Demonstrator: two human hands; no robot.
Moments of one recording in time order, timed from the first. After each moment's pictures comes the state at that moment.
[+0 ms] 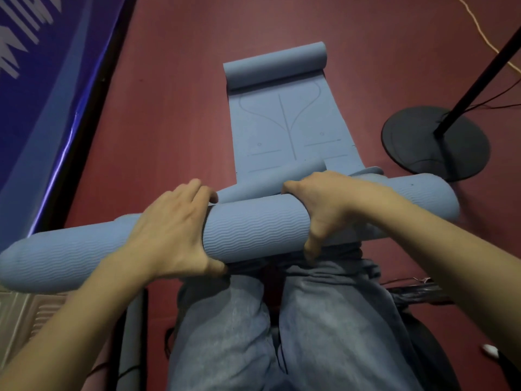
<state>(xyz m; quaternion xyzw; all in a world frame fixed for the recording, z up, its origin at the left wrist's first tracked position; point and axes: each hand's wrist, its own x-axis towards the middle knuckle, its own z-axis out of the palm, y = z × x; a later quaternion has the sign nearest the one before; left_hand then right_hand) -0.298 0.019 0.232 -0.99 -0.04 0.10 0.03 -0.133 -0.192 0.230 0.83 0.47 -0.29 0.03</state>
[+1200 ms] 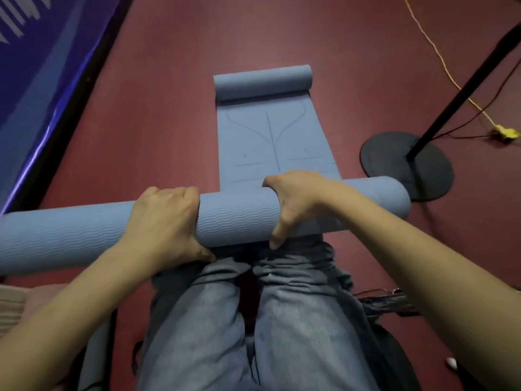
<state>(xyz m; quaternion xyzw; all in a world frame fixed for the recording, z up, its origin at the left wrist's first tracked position) -0.276 0.013 0.219 -0.99 -0.07 0.04 0.12 -0.111 -0.173 0.220 0.85 0.45 -0.27 -0.02</state>
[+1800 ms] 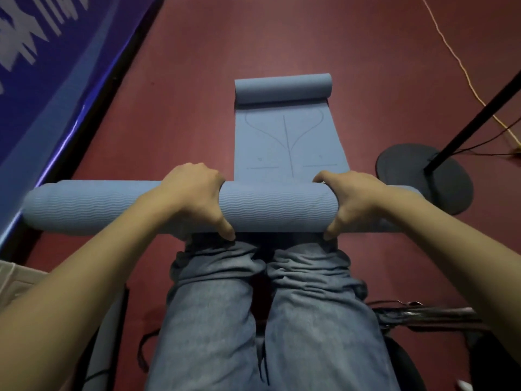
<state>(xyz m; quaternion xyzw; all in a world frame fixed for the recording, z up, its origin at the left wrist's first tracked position) -0.238 0.031 0.244 -0.98 -0.12 0.17 0.03 -0.072 -0.222 0.207 0.88 0.41 -0.23 0.01</state>
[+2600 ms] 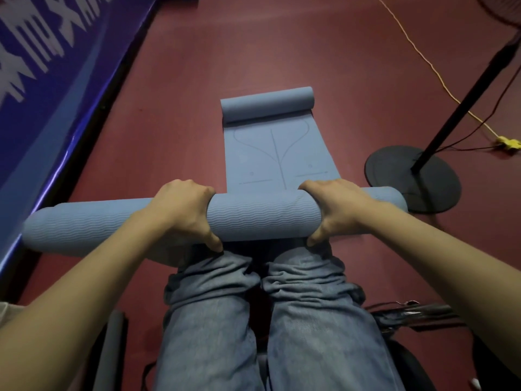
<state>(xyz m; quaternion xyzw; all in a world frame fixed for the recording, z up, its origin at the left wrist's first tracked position) -0.229 0.044 0.236 -0.98 -0.08 0.16 0.08 -0.080 -0.224 0.193 0.89 0.45 -0.12 -0.01</state>
